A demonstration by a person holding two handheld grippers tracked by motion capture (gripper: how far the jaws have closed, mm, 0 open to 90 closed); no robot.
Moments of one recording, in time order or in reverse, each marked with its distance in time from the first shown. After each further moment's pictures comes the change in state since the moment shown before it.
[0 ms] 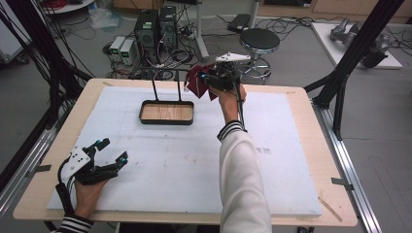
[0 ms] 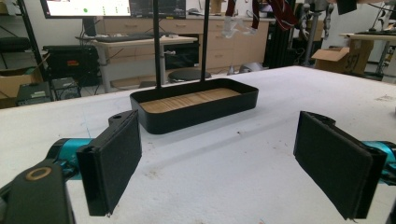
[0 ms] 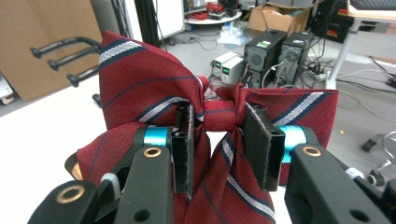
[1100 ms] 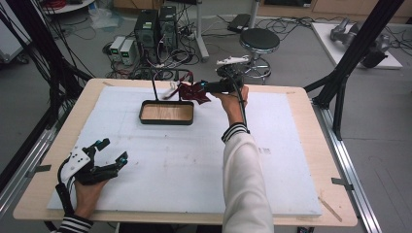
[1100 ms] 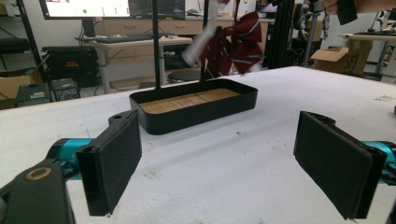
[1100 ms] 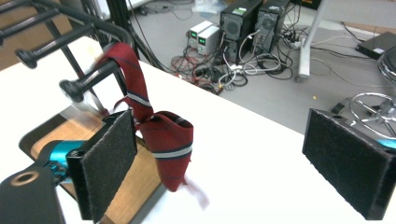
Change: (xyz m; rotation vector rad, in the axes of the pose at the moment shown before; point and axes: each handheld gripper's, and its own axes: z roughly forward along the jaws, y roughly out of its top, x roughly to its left) left arm 0.000 0.000 -0.001 0.002 -0.004 0.006; right arm -0.009 -0.012 0.007 0.122 -0.108 0.013
